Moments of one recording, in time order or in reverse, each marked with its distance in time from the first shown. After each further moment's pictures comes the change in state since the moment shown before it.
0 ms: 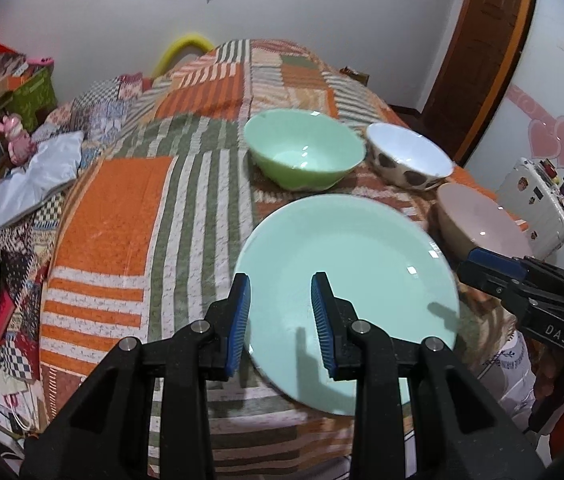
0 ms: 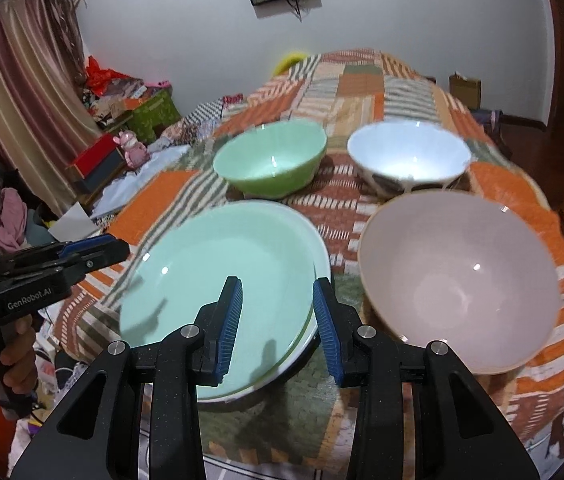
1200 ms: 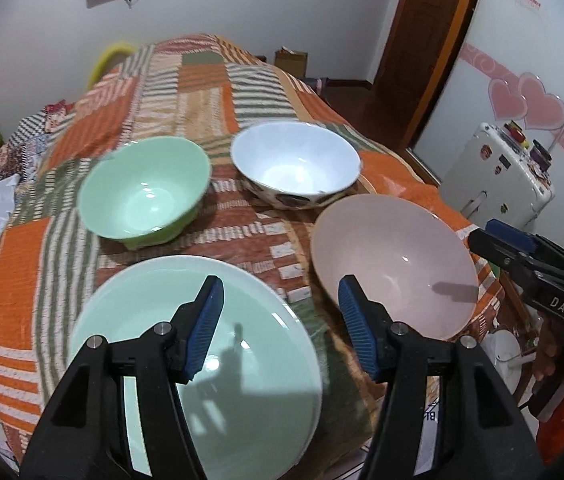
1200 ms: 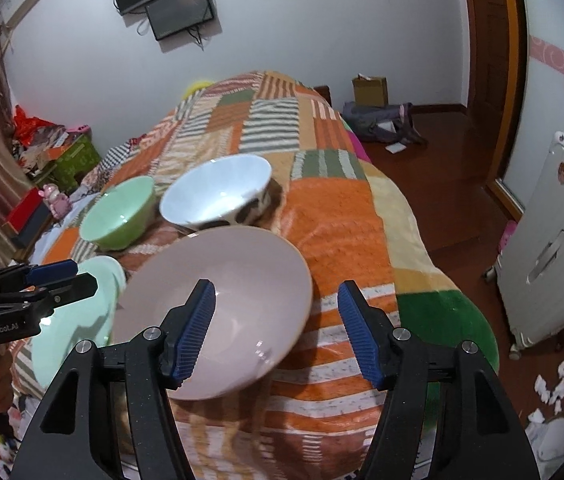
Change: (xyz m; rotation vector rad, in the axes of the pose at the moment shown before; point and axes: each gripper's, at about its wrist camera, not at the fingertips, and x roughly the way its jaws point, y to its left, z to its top) left arm 0.064 -0.138 0.057 0.146 0.090 -0.110; right arm -0.051 -0.132 0.002 0.161 -0.053 -0.232
